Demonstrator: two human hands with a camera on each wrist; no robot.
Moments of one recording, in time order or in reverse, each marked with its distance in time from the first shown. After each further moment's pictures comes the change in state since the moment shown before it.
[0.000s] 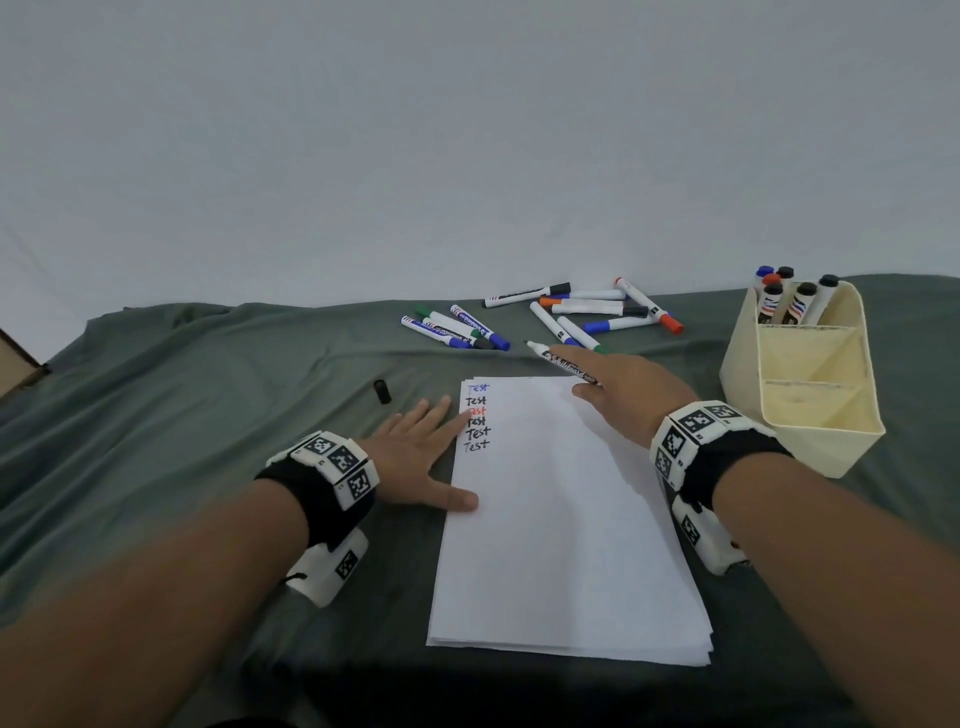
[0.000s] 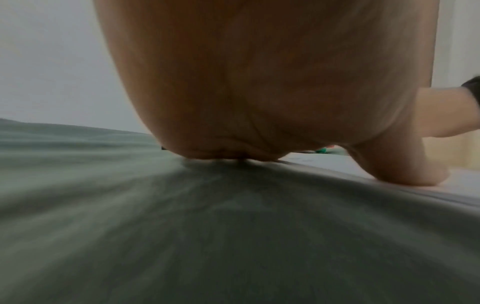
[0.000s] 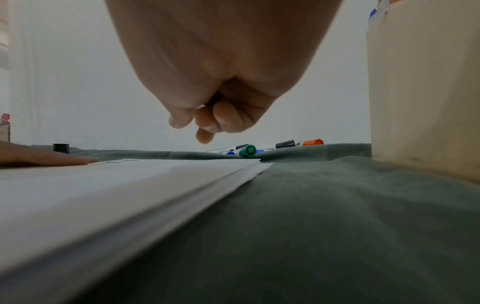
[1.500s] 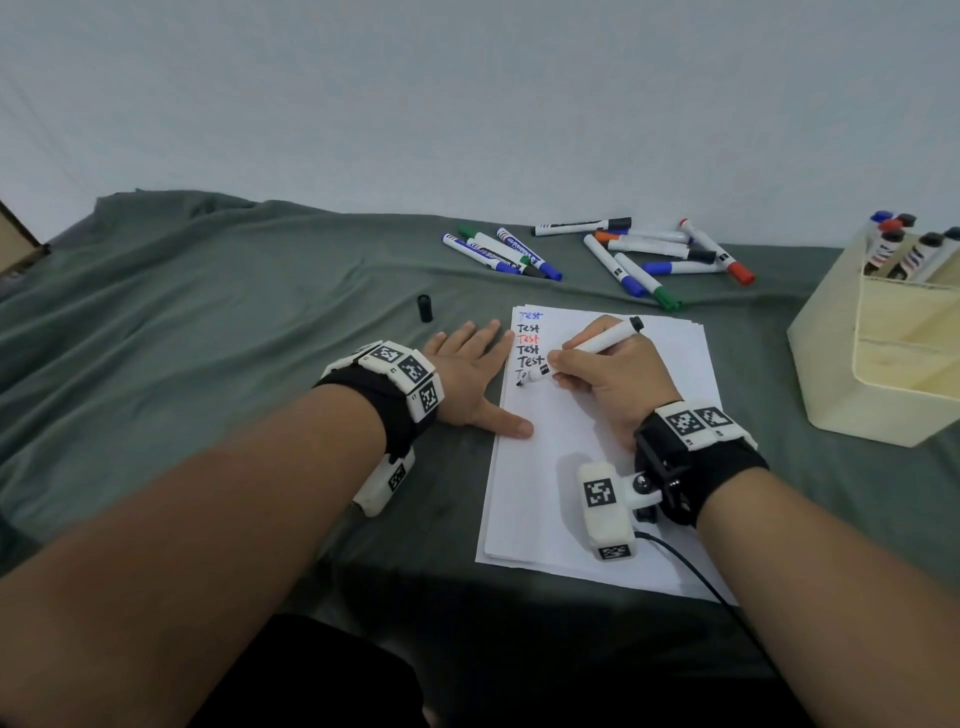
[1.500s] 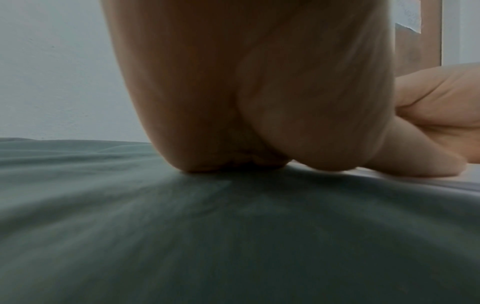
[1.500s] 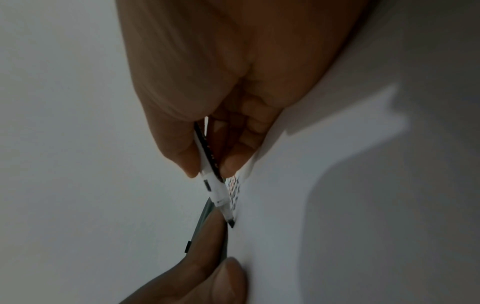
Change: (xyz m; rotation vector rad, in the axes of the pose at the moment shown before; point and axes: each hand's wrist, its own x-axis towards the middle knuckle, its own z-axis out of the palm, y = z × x) left_hand 0.003 0.006 0.006 -0.016 0.068 -0.023; right_hand -0.015 -0.075 0.075 1.202 0.210 0.185
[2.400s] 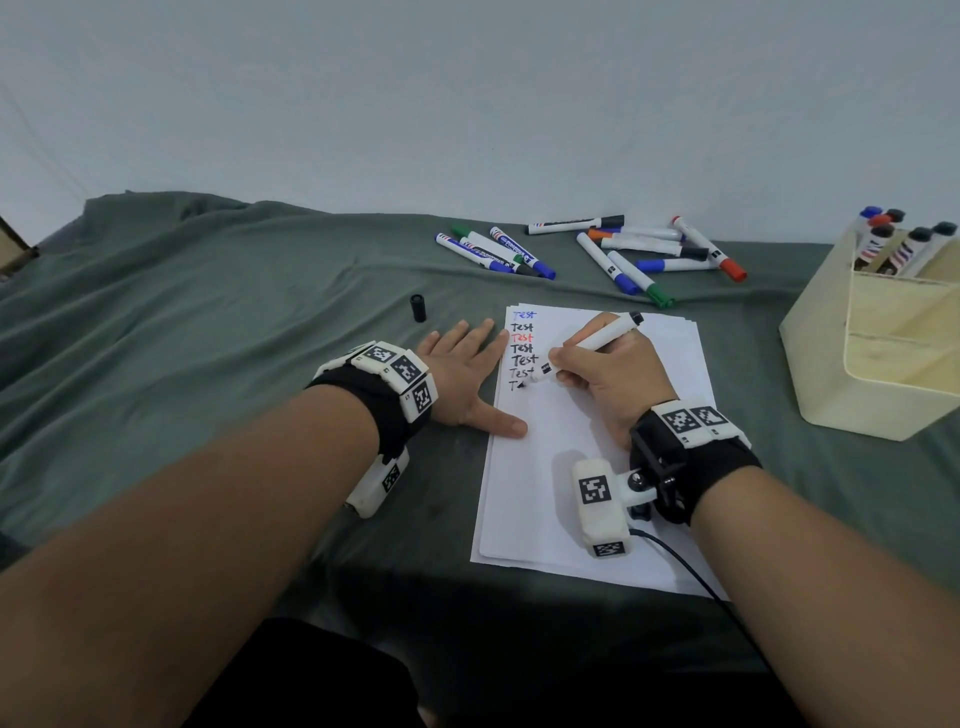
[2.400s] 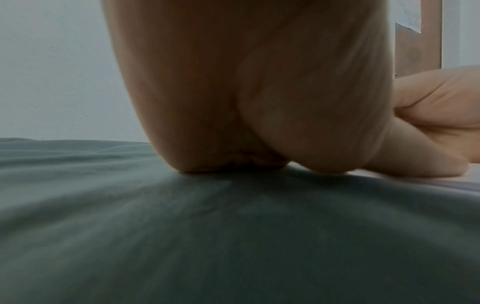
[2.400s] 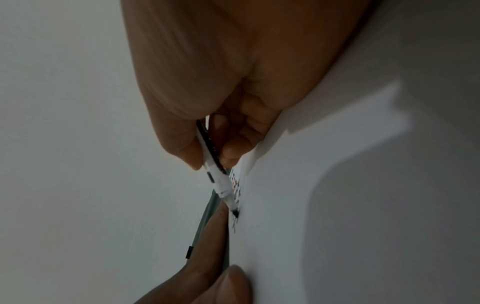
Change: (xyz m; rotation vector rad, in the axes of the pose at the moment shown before) left_hand 0.001 -0.001 -0.001 -0.003 -0.013 0.001; right_hand 0.000 0.001 -0.003 -0.146 0.048 -0.067
